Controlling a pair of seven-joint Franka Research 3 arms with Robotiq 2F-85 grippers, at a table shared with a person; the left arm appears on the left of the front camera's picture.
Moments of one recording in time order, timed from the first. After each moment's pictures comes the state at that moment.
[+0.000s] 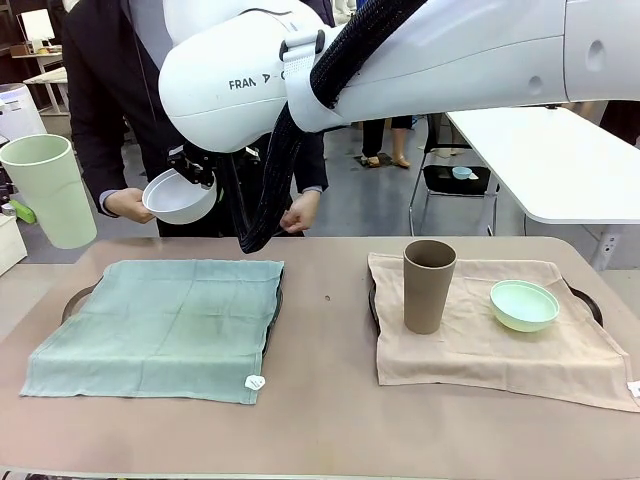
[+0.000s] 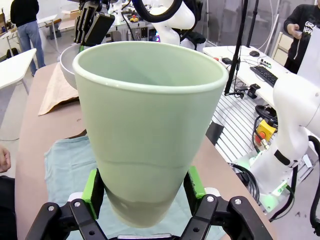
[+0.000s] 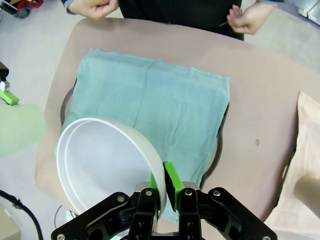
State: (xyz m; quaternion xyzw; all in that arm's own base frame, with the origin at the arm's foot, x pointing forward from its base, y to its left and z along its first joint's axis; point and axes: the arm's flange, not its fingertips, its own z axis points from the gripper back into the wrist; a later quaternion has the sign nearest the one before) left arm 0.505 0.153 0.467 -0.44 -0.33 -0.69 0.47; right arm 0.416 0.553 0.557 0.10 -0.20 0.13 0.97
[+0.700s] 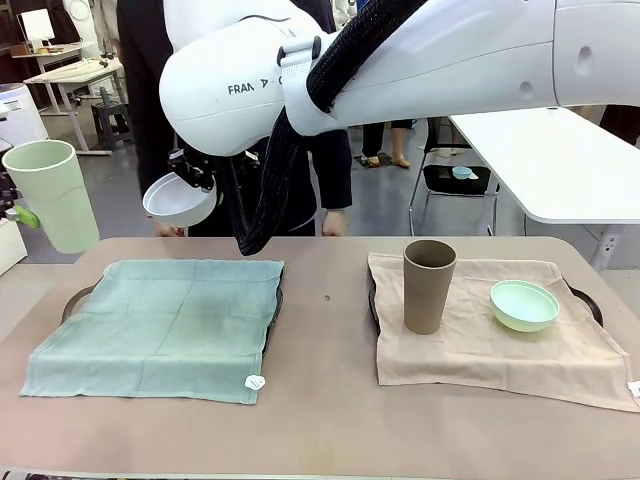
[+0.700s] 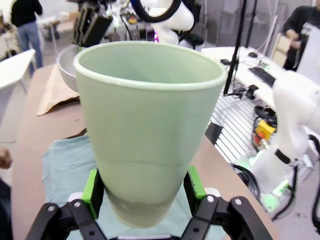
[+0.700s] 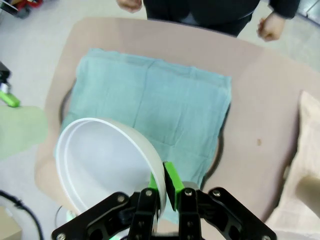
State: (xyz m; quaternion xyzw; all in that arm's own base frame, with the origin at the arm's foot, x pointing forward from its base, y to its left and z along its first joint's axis) left arm 0.511 0.151 0.448 -0.45 -0.33 -0.69 0.46; right arm 0.423 0.555 0.546 0.10 -0.19 0.12 0.97
